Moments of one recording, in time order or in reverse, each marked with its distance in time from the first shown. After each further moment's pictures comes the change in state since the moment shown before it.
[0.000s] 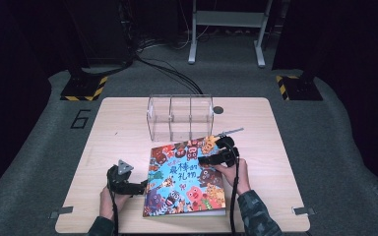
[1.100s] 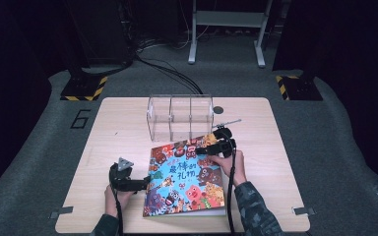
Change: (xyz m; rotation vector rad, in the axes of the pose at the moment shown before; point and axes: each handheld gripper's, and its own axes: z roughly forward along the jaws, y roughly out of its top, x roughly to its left) left arm -0.002 0.006 0.005 -0.048 -0.037 -0.114; right arm -0.001 0.031 0.004 -0.013 -0.010 0.058
